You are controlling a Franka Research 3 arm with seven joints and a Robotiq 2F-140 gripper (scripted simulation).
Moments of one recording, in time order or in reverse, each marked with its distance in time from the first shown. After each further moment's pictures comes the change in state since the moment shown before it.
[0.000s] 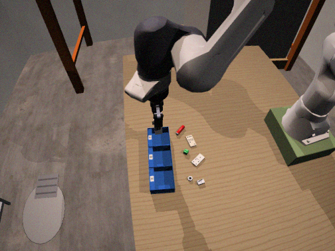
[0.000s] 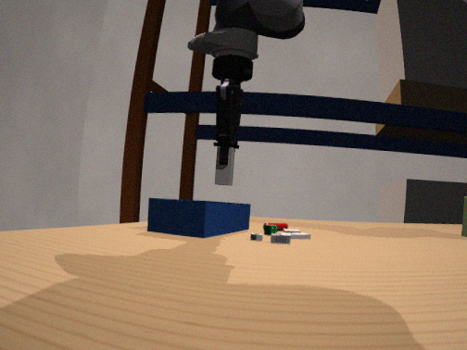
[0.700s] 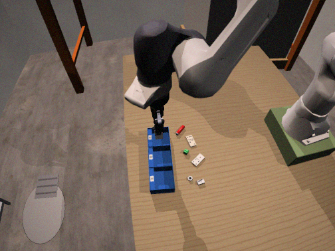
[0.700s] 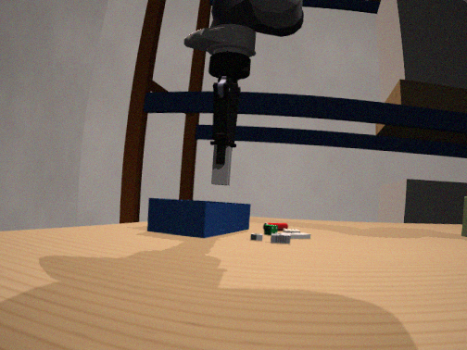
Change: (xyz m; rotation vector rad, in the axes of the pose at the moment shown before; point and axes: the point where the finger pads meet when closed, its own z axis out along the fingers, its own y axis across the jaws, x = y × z) arm 0.001 -0.021 0.001 0.002 -0.002 -0.020
